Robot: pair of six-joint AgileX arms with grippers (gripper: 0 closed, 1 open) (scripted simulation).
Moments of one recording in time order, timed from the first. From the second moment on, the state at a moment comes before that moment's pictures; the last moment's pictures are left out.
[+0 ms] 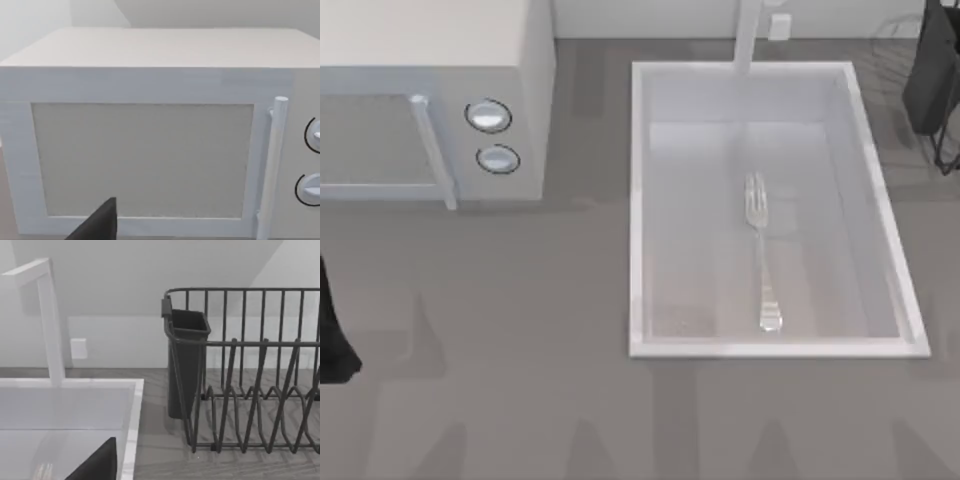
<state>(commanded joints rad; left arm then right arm) 0.00 0.00 0.00 0.00 0.00 0.00 0.00 0.00 0.00 0.00 0.00 0.00</state>
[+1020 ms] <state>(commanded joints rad) 0.00 0.00 0.00 0.00 0.00 0.00 0.02 0.19 0.19 -0.10 0.00 0.02</state>
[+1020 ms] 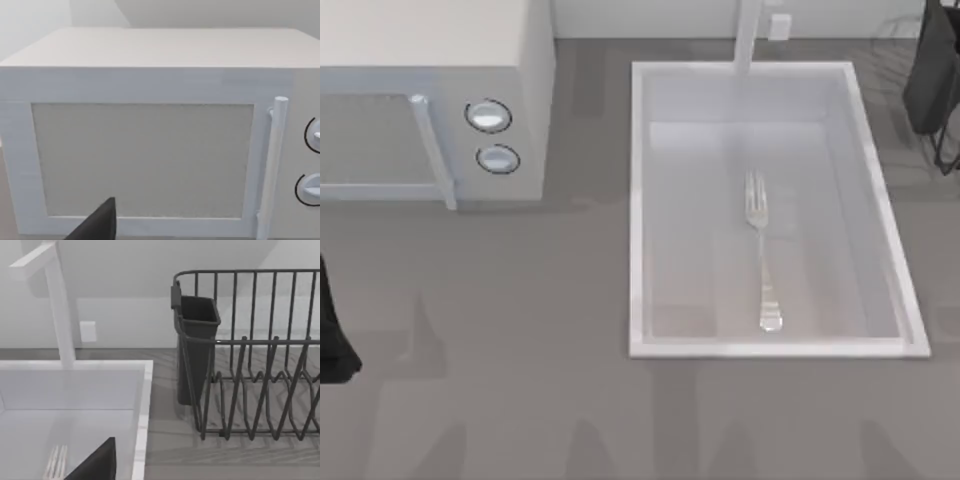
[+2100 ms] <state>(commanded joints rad) 0.00 0.00 0.00 0.00 0.00 0.00 0.26 1.91 1.83 -1.04 0.01 0.26</state>
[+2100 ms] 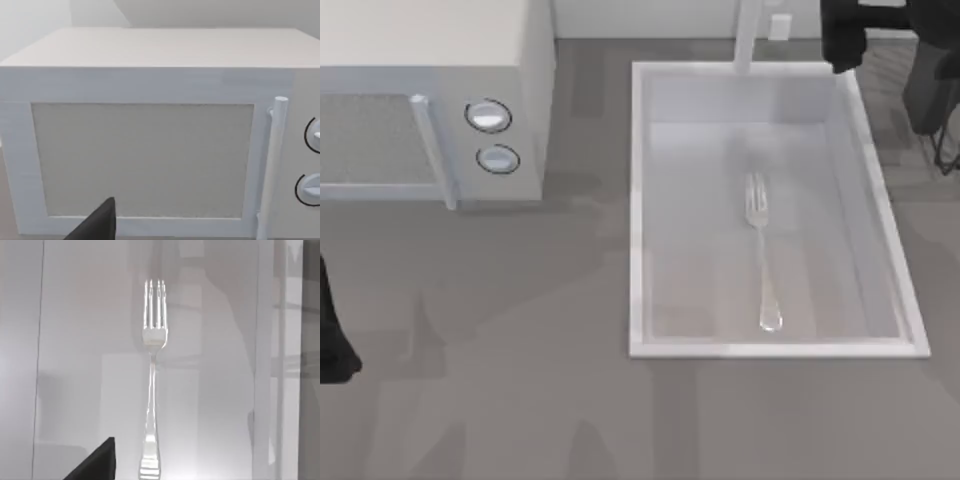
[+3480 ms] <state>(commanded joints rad) 0.00 0.00 0.00 0.00 0.00 0.00 0.36 2.67 2.38 -1.29 0.01 0.39</state>
